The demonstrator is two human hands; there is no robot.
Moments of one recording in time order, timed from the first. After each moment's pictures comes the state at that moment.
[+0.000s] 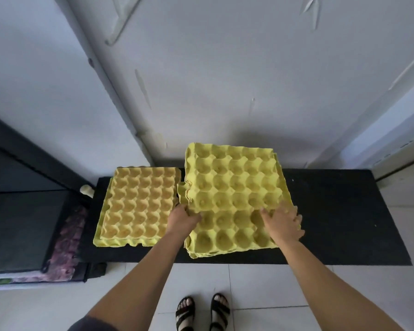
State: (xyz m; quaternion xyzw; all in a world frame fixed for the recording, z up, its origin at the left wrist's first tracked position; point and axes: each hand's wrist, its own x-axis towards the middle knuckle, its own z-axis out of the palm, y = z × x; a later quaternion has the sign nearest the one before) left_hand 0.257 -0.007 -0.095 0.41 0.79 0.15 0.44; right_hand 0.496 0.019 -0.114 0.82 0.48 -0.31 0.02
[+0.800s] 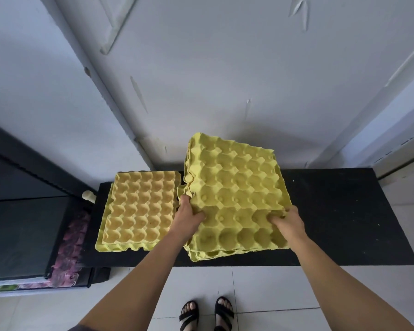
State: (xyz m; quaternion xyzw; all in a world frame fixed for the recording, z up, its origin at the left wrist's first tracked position) left_hand 0.273 -0.003 -0.068 0.45 0.75 0.18 0.45; right_hand 0.529 0.023 -0.123 0.80 0.36 -0.46 -0.16
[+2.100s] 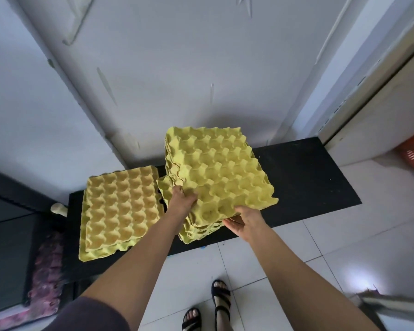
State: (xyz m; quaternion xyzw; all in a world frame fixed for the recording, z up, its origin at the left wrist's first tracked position) left_hand 0.271 -0.038 -0.067 0.34 0.68 0.26 0.60; right_hand 0.431 -0.071 -0.071 0.68 -0.06 -0.62 -0.39
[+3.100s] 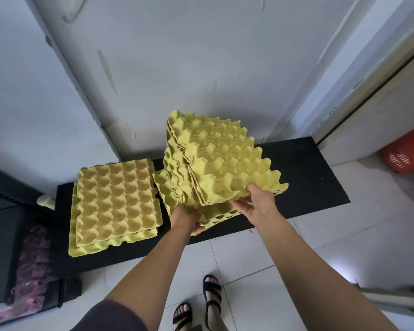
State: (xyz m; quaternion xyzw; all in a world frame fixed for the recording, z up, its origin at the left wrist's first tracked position) left_hand 0.269 -0.057 -0.117 0.26 0.71 0.21 0.62; right_hand 0.429 -0.056 -0.041 0.65 -0.02 -0.57 -0.50
